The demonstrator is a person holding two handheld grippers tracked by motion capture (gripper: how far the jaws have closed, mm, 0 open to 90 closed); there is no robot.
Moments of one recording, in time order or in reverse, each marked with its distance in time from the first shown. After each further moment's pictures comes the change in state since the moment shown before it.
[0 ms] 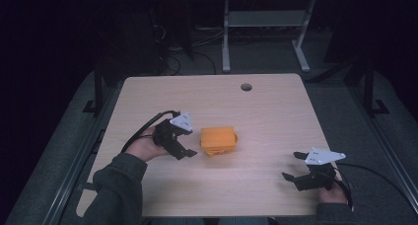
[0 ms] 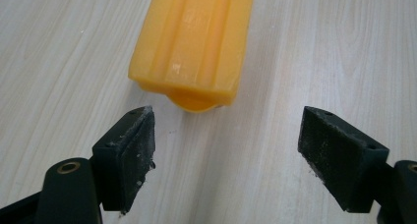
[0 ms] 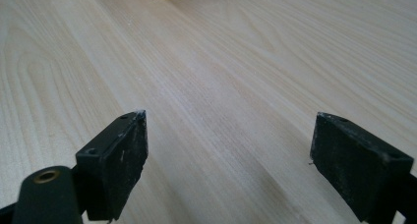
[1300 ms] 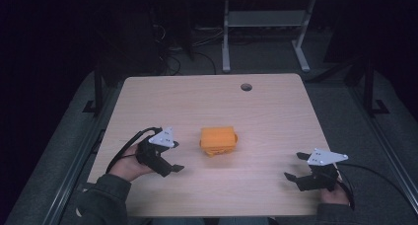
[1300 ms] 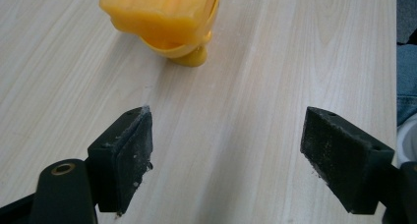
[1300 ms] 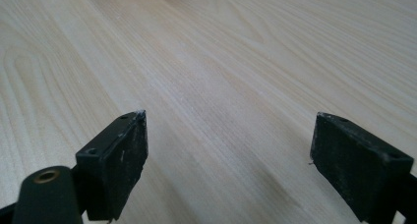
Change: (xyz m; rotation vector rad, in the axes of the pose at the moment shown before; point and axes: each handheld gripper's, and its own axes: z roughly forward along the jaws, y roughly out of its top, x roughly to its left) left arm -0.032 -0.051 -0.016 -0.053 0.025 -0.047; right arm -0.001 -0.005 -0.004 0.011 -0.034 0.012
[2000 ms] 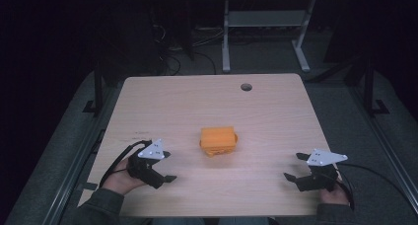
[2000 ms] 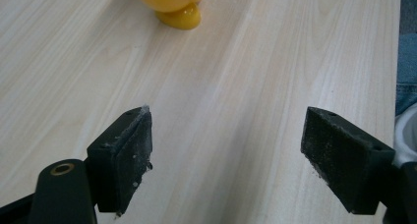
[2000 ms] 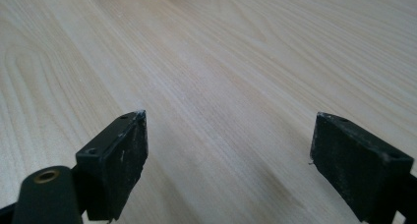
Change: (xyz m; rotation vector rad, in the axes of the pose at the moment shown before) left arm -0.018 -0.041 -0.001 -0.023 0.034 -0.049; right arm 0.001 0.000 0.001 0.002 0.004 0.002
